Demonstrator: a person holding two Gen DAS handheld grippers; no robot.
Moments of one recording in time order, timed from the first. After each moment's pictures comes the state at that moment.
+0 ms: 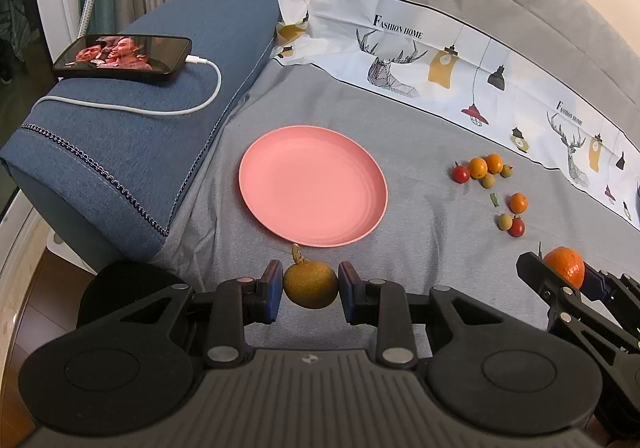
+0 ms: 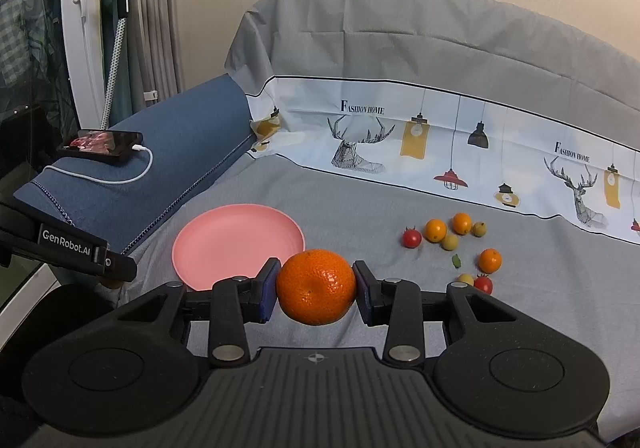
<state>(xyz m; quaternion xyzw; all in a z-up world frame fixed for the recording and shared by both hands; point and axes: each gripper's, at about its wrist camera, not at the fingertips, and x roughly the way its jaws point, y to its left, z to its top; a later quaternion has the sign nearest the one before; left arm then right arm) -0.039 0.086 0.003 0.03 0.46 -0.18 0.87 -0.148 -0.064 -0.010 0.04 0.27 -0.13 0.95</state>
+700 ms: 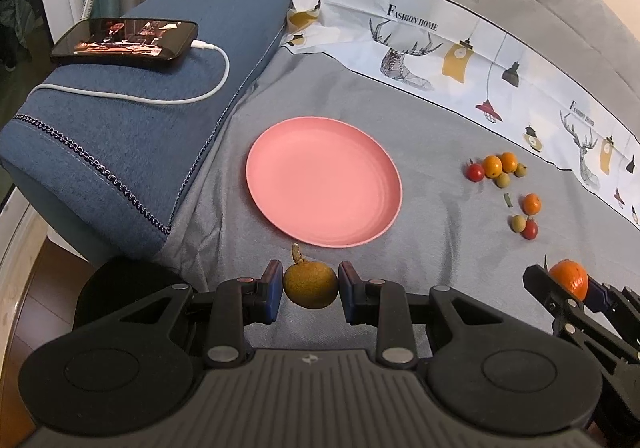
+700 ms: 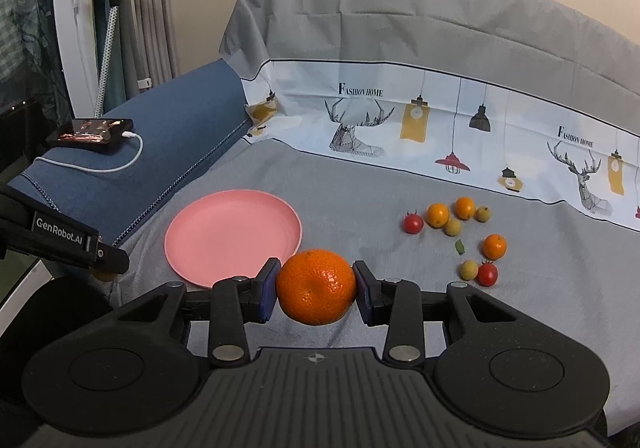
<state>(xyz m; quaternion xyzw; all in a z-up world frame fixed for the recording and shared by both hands) -0.017 0.086 -0.011 0.02 0.48 -0.16 0.86 -0.133 -0.075 -0.023 0.05 0.29 -0.12 0.95</state>
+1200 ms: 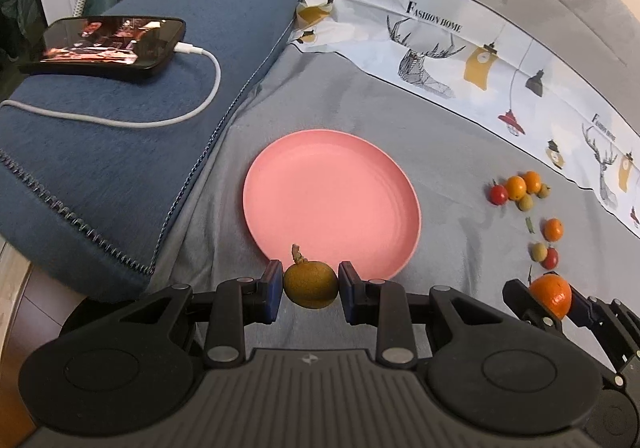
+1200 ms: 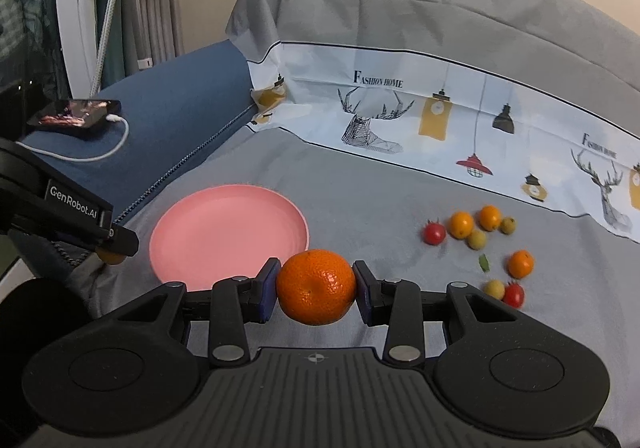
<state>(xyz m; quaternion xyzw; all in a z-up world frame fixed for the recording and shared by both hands) 0.045 0.064 -0.032 0.02 0.50 -0.15 0.85 -0.070 -0.079 -0.048 0.03 0.31 -0.11 0.94</state>
